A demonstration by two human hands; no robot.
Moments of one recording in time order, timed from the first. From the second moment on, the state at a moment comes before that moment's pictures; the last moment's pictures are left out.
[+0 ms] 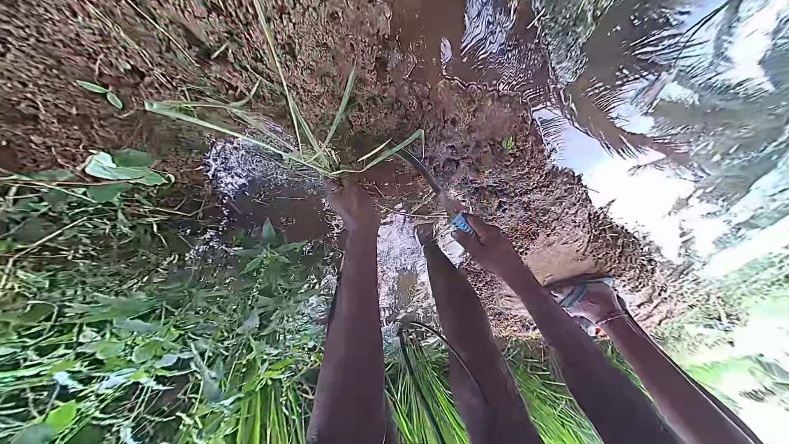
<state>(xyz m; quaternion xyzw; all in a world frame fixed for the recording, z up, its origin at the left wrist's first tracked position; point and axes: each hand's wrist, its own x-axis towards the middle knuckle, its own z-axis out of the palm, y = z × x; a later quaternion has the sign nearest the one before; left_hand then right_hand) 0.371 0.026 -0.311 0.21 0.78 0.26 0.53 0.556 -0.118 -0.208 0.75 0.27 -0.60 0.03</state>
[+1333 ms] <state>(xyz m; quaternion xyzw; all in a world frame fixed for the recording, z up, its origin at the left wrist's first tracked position) 0.302 -0.020 -0.385 0.27 0.81 -0.10 0.50 0.520 -0.166 -0.135 0.79 0.15 -0.57 -0.14</state>
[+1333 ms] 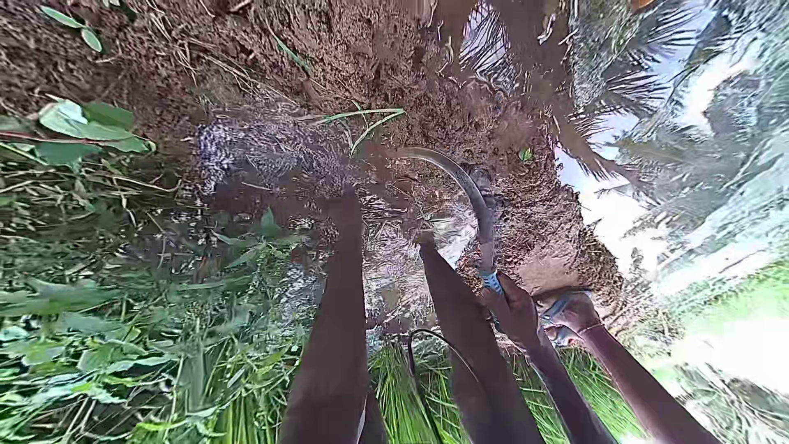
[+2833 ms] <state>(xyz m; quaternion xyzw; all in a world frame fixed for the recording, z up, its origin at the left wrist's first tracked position) 0.179 -0.087 -0.263 0.33 0.76 -0.23 0.51 0.527 -0.113 -0.147 0.73 0.34 -0.59 0.00</state>
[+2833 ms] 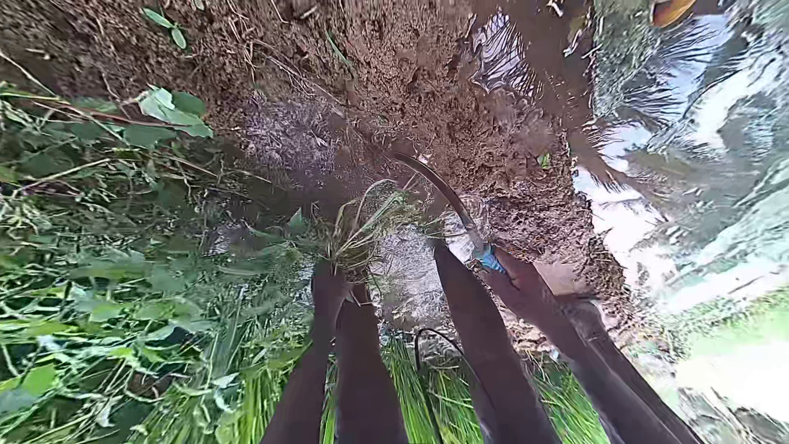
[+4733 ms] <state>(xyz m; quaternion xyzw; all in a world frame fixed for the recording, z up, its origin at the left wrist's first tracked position) 0.009 -0.030 -0.231 0.33 0.82 -0.23 0.41 0.525 -0.114 -0.131 0.74 0.29 -0.61 0.06</state>
